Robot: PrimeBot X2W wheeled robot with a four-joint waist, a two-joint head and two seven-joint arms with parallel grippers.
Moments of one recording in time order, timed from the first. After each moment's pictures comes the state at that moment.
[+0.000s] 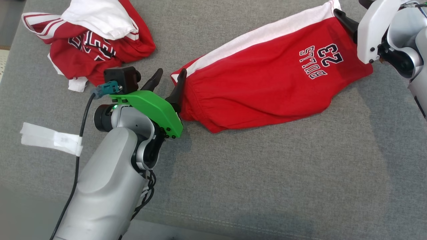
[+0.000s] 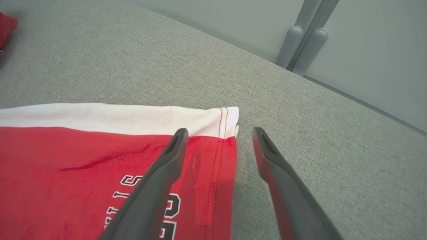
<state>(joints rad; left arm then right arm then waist) -0.62 0.02 -0.49 0.43 -0.73 0.06 0.04 -1.00 -0.45 0.67 0.63 0.56 0.12 0.37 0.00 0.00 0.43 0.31</state>
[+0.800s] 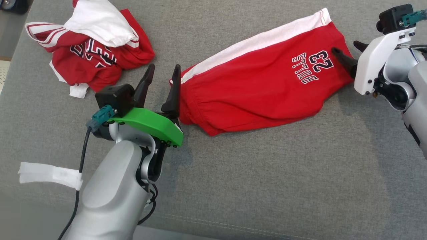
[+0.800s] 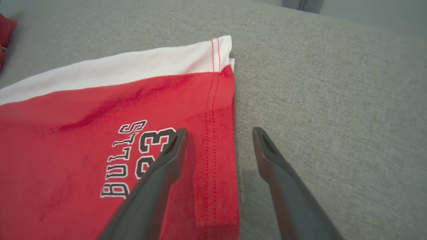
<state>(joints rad) -0.57 0.02 -0.49 0.39 -0.65 0.07 -0.22 -0.90 -0.45 0.71 0.73 0.75 0.12 0.27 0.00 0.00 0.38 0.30</state>
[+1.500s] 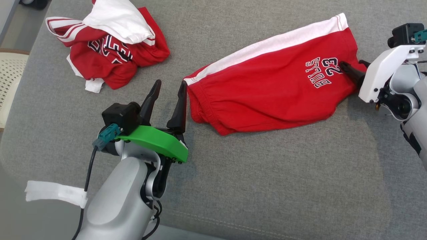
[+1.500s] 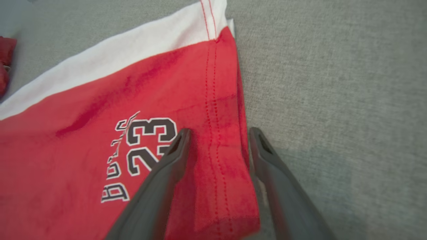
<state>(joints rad) -0.46 0.02 -0.51 0.31 -0.64 0.08 -0.24 -0.85 -0.44 0.68 0.83 0.89 0.12 0.29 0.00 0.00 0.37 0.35</state>
